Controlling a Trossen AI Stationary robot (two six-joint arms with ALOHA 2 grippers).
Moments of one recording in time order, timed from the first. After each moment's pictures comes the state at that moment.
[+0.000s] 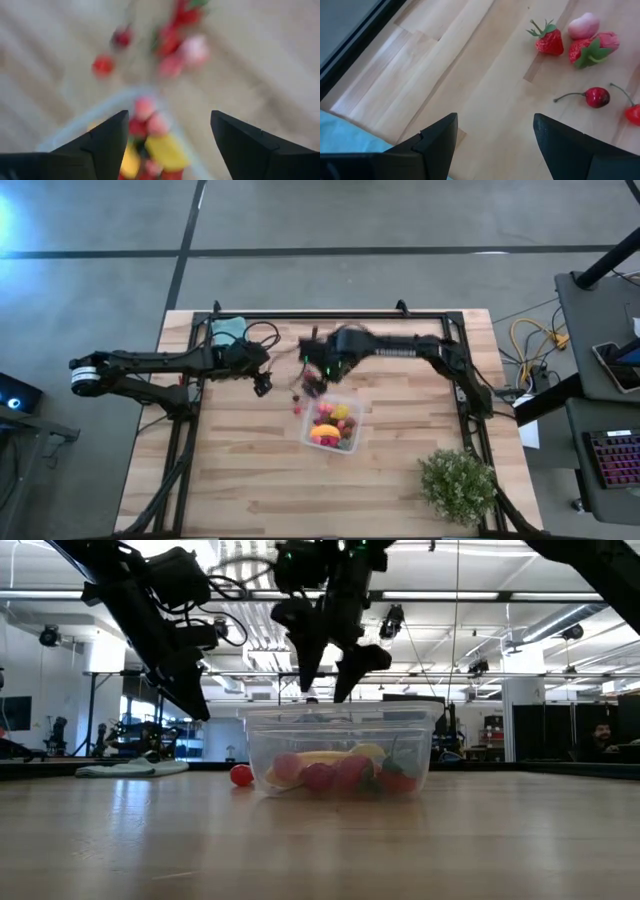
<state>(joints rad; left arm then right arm) 0.29 1.12 0.64 -0.44 -0.26 -0.17 -0.16 2.16 1.99 -1.16 -0.08 0.68</state>
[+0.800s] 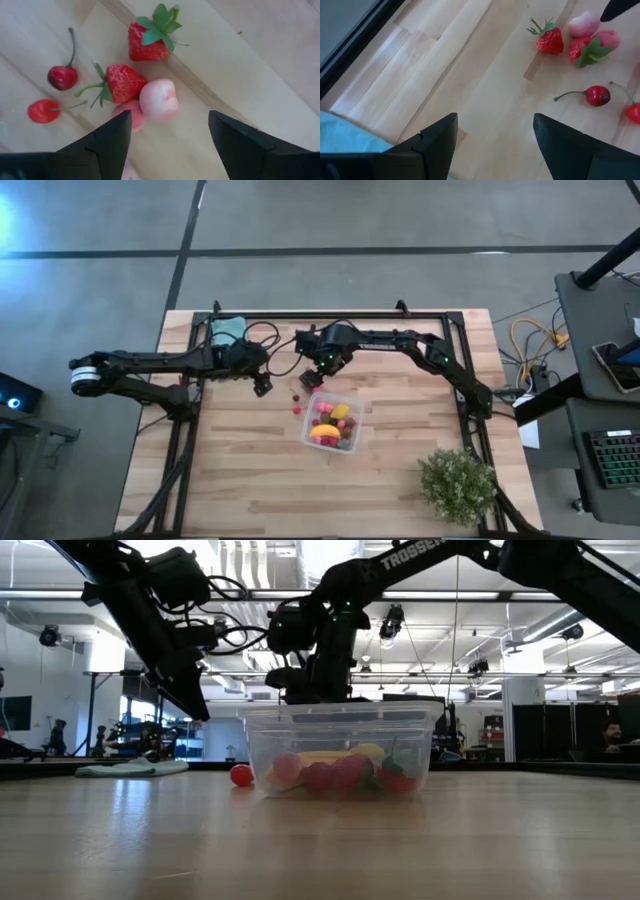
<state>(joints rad) 0.29 1.12 0.64 -0.44 -0.26 -0.16 -0.25 2.31 1.99 -1.06 -0.13 0.57</state>
